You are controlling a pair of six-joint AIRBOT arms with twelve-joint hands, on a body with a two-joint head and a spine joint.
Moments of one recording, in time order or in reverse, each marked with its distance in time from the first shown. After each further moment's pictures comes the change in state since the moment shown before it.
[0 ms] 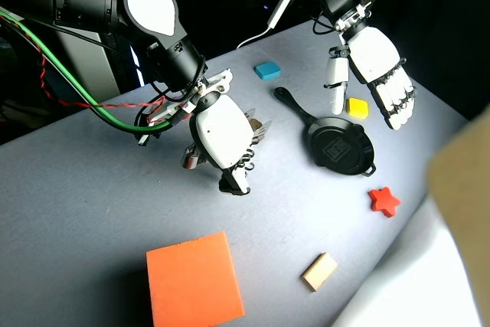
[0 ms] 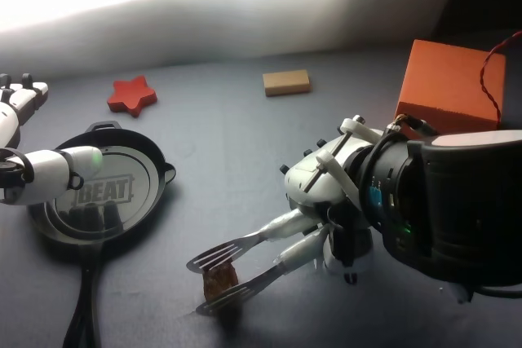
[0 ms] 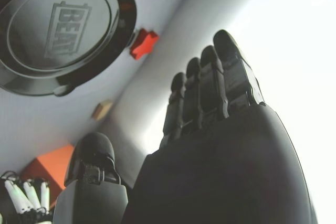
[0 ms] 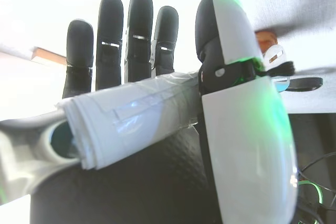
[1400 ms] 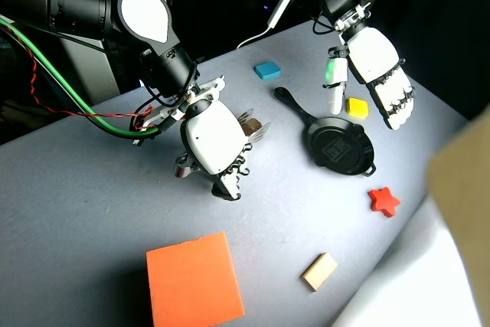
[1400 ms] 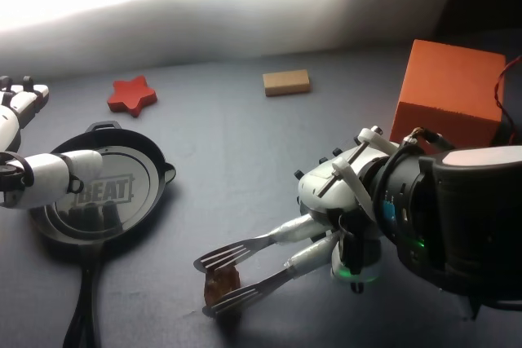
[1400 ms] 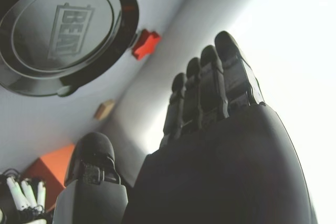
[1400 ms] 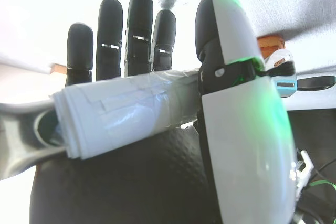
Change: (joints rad) left arm 0.011 0.000 0.001 0.009 0.007 -0.009; right arm -0.038 0.016 -0.009 -0.027 -0.008 0.102
